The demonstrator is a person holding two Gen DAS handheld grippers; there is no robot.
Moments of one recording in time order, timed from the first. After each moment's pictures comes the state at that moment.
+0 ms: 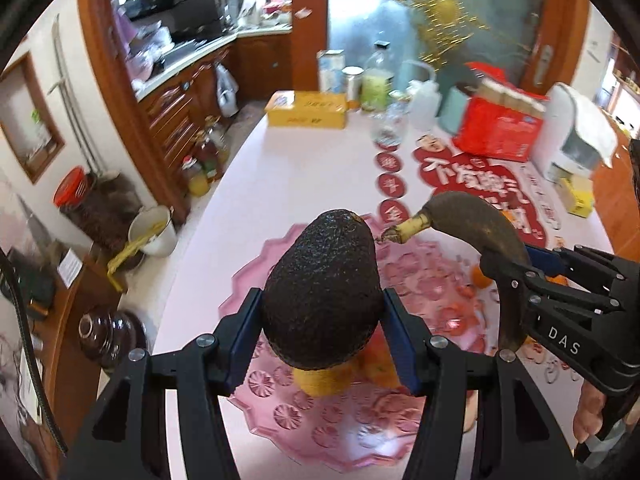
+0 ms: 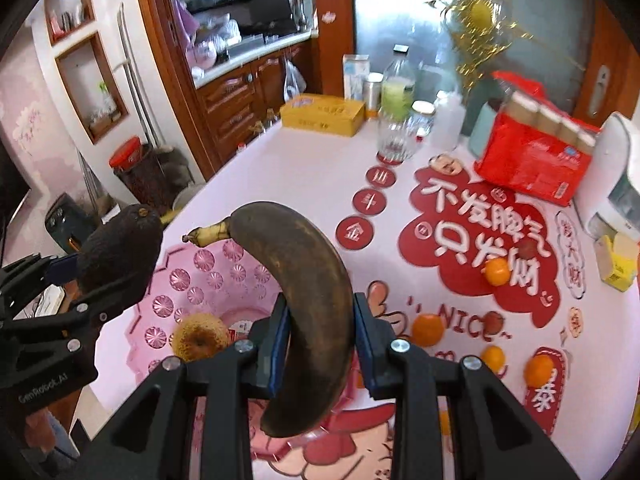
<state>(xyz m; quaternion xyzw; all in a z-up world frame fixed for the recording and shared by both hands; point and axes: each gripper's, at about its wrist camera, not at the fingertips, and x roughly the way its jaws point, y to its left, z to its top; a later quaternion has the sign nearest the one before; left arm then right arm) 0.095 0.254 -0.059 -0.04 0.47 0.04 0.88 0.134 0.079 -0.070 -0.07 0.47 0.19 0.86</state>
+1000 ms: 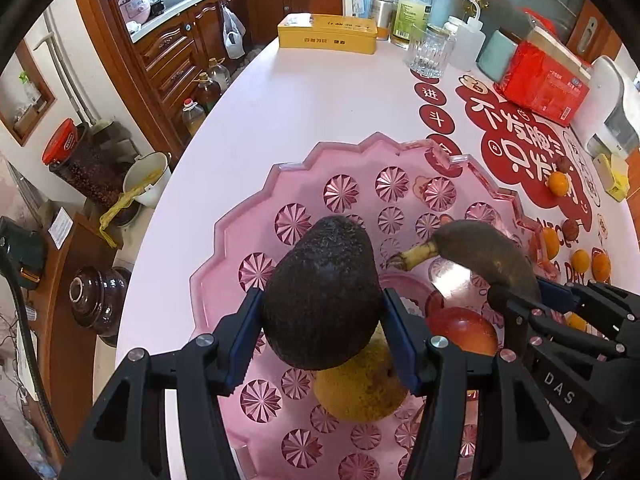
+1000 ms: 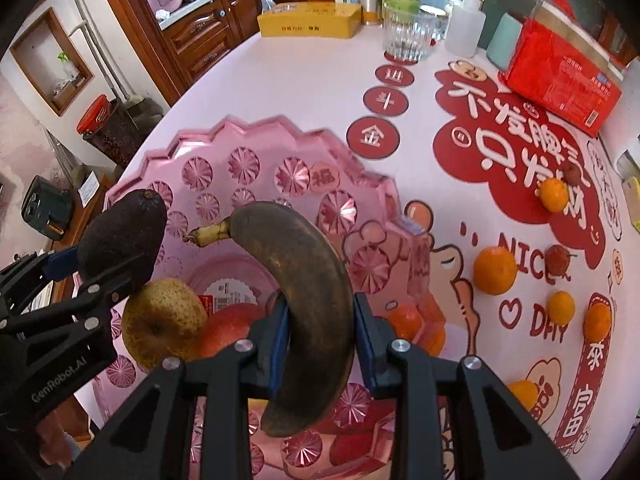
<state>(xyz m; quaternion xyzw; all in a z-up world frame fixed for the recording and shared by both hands) 0.135 0.275 -0.163 -0.05 0.55 0.05 0.83 0.152 0.110 -0.169 -0.07 0.57 0.15 0.80</state>
